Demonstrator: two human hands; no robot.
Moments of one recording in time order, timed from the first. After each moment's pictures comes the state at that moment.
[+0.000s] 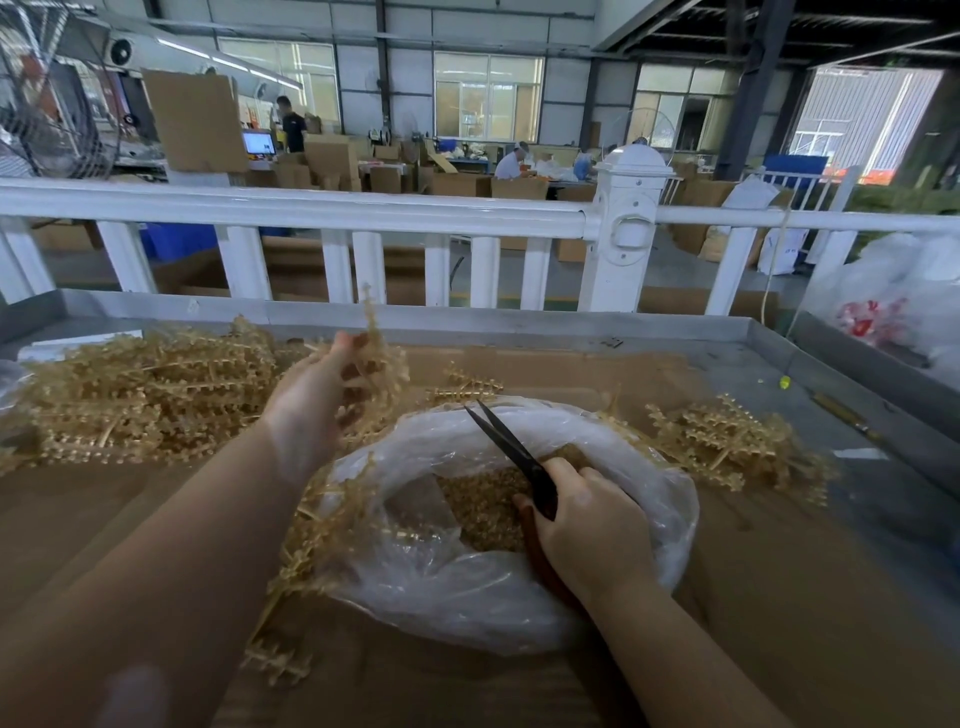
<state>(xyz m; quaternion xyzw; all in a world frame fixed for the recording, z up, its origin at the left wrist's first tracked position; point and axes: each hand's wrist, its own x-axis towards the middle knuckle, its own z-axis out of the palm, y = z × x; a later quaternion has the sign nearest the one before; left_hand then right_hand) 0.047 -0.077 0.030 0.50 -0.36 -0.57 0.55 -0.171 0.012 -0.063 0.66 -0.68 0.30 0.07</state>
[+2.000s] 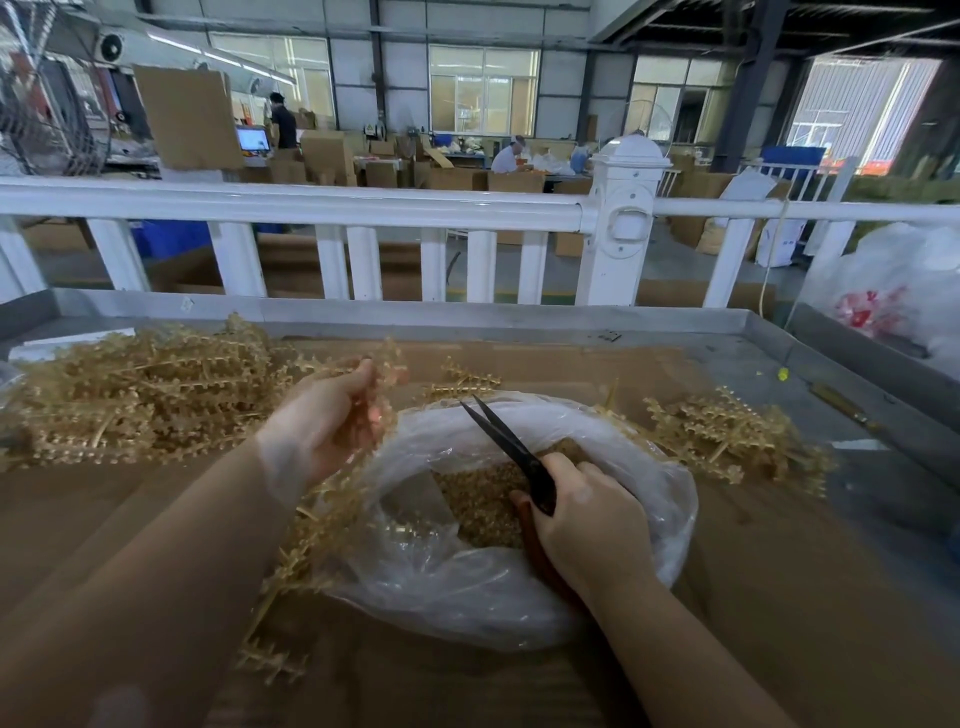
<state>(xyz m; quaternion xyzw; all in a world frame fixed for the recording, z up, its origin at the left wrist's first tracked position) 0.050 -0.076 0.016 0.43 -0.38 -0.66 0.49 -0.169 0.012 -0.064 0.66 -0.68 0.31 0.07</state>
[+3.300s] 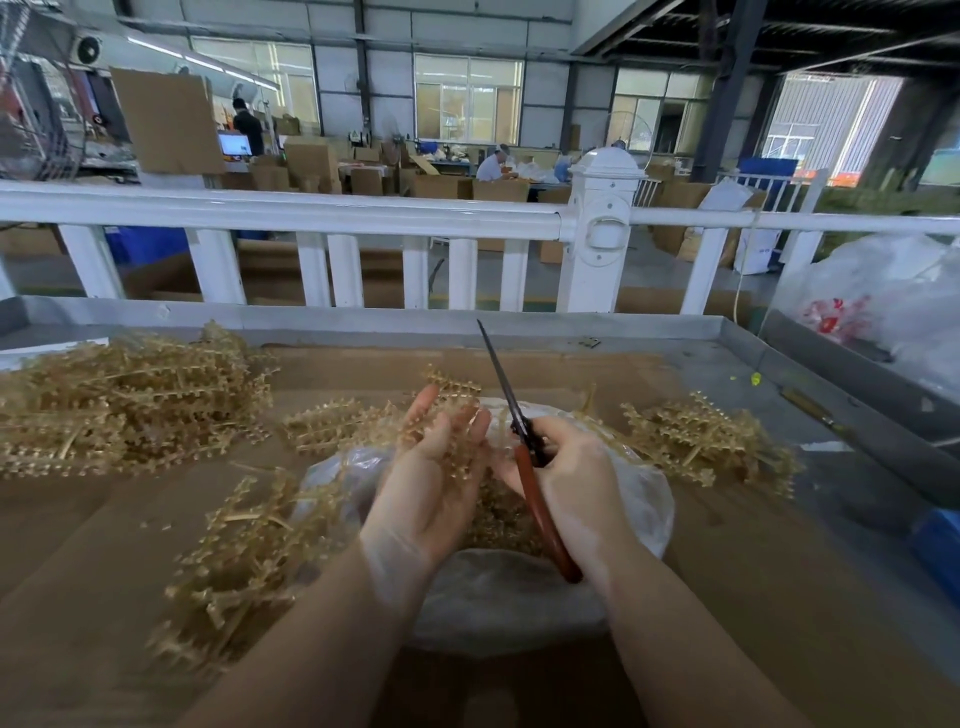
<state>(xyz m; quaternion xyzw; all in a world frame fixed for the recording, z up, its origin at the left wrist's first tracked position) -0.046 -0.018 -0.009 0.24 -0.18 -0.76 0.58 -0.162 0.012 -0.013 0.56 -0.63 0.50 -0.21</state>
